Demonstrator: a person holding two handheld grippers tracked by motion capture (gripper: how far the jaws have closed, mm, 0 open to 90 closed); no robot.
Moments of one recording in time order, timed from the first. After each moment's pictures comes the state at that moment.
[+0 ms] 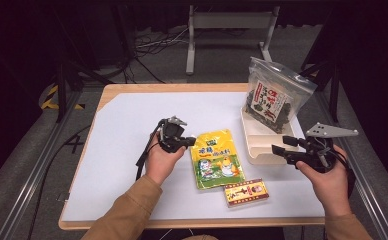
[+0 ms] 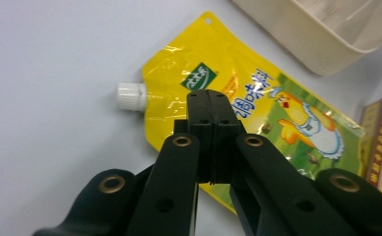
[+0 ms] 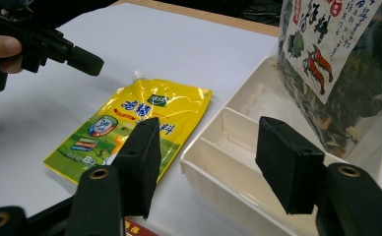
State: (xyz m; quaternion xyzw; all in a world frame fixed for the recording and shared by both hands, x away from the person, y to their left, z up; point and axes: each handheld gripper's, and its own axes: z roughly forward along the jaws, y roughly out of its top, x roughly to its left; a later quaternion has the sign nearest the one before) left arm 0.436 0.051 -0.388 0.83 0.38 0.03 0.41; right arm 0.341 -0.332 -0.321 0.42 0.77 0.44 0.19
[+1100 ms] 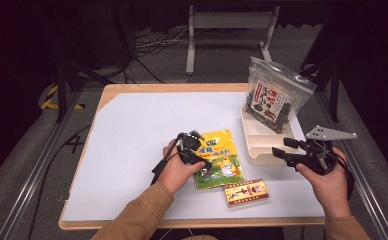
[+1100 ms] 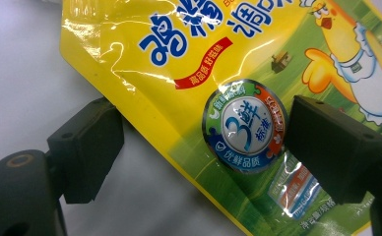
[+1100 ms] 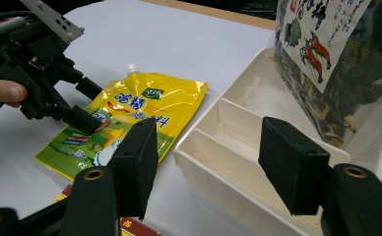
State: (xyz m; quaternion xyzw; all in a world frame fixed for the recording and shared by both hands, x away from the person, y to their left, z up) left arm 0.426 0.002 -0.424 0.86 0.44 -0.01 0.25; right arm 0.340 -0.335 -0.331 0.42 0.77 0.44 0.19
